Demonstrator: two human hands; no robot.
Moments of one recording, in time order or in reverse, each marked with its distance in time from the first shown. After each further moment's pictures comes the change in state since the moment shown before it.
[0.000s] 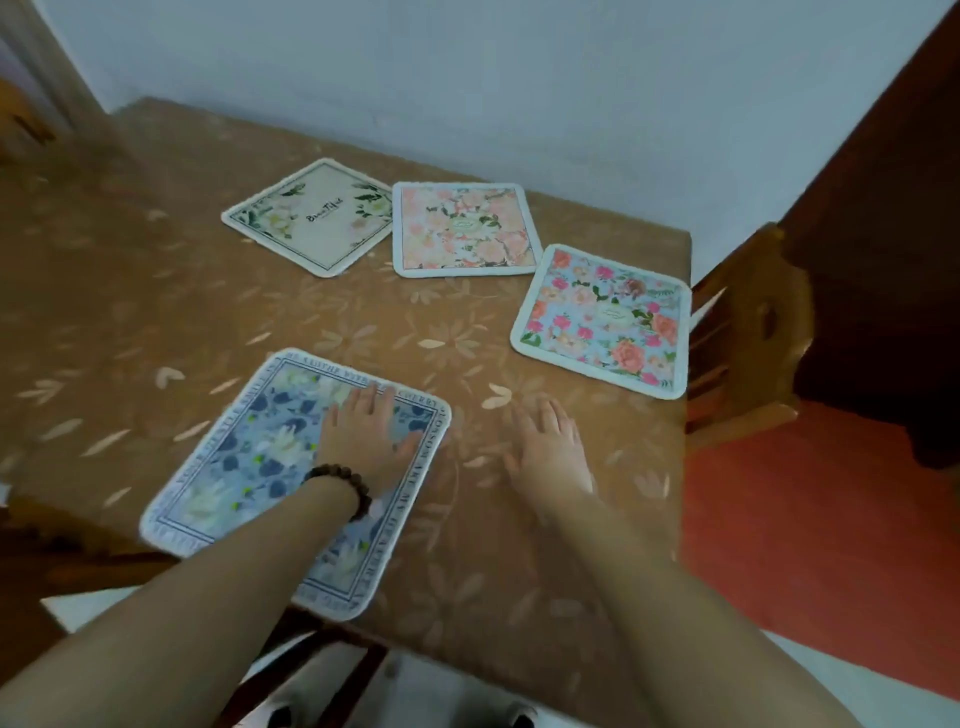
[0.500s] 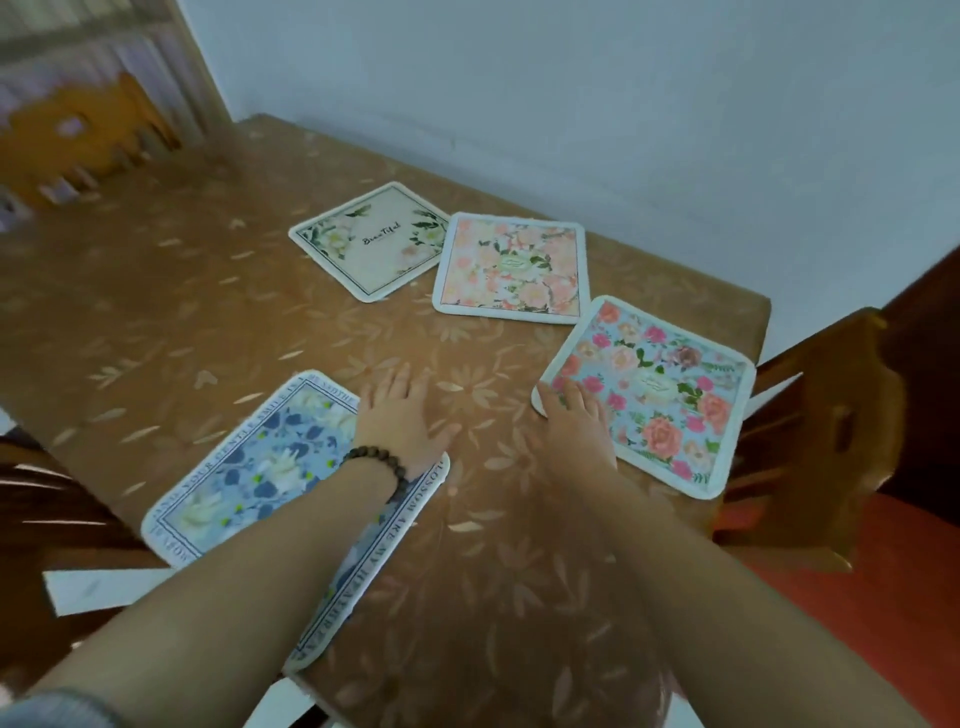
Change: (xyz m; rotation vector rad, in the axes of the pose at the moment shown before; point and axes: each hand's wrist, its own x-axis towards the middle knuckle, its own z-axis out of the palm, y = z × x) left_hand 0.071 0.059 -0.035 0.019 0.079 -0.169; right_hand 0.119 0.037 -0.059 0.013 0.003 -0.152
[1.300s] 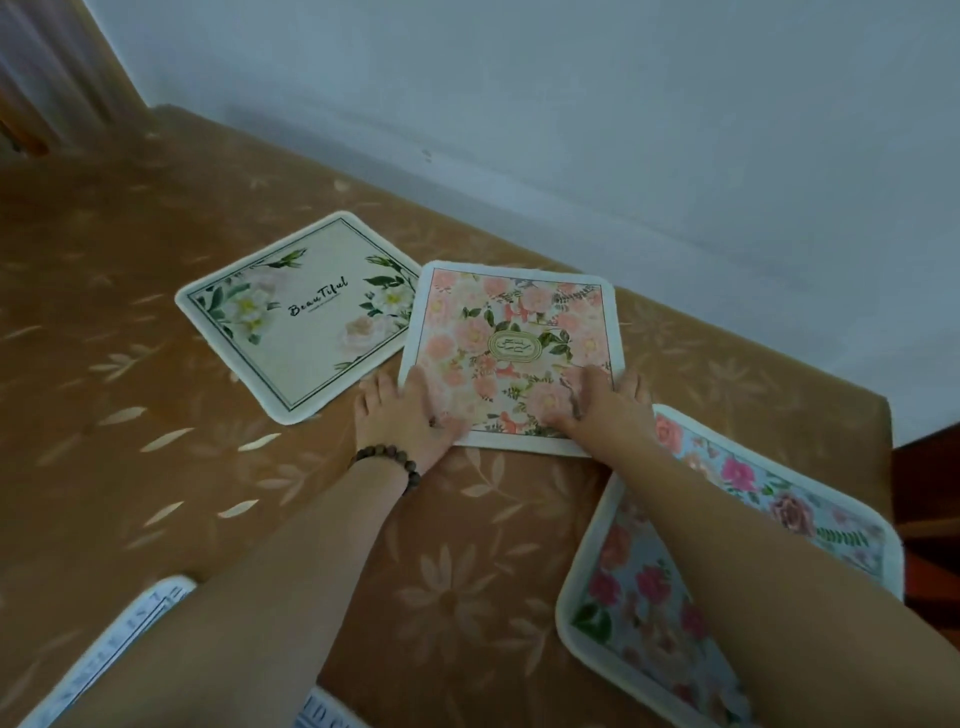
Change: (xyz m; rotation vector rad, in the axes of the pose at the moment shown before) left_hand 0.311 -0.007 0.094 -0.086 -0.085 -0.163; right_hand 0.327 0.069 0.028 -0.003 -0.052 0.230
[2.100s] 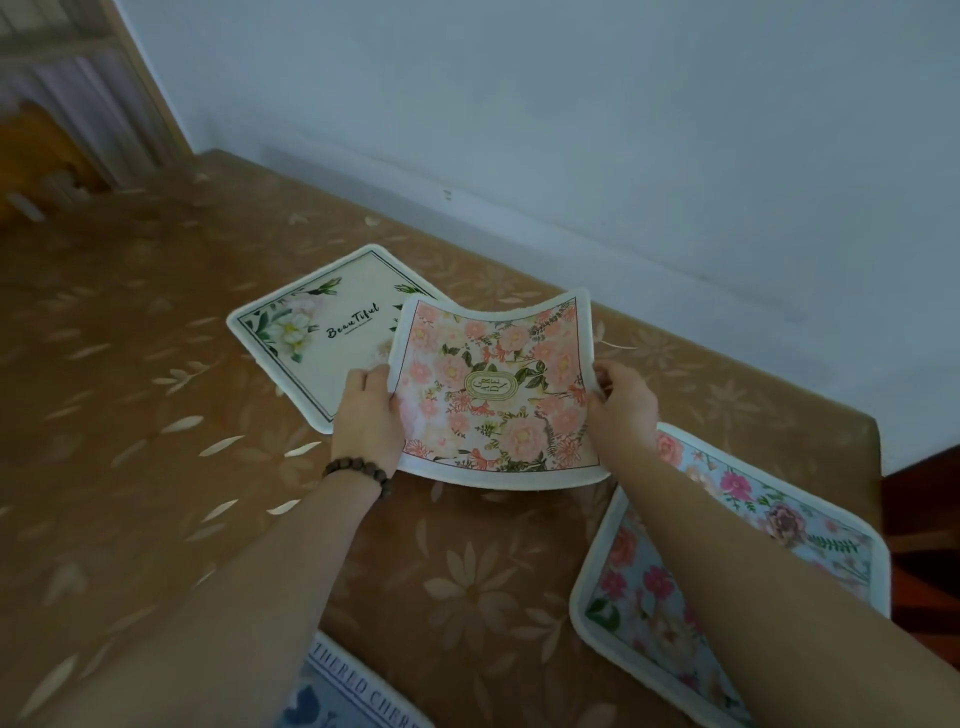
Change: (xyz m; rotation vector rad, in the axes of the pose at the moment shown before) left_hand -0.039 -0.035 -0.076 -0.416 0.363 0.007; right_hand -0.050 -0.048 -0.054 0.622 0.316 0.002
